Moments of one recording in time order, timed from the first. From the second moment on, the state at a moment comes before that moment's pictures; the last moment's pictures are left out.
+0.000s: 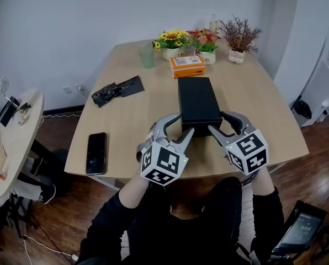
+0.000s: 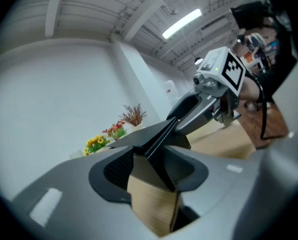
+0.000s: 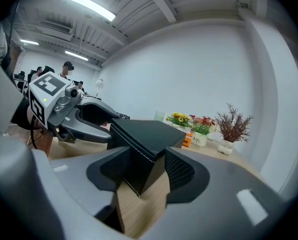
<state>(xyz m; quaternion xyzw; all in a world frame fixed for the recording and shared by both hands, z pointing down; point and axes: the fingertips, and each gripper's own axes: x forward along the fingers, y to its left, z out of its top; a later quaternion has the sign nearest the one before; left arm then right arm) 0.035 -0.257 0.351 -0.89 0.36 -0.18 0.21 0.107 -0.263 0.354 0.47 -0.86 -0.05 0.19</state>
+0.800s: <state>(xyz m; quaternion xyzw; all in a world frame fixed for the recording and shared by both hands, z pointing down) 0.065 -0.222 0.286 -0.96 0.22 -0.06 0.18 0.096 -0.257 0.298 0.53 -0.76 -0.27 0.25</state>
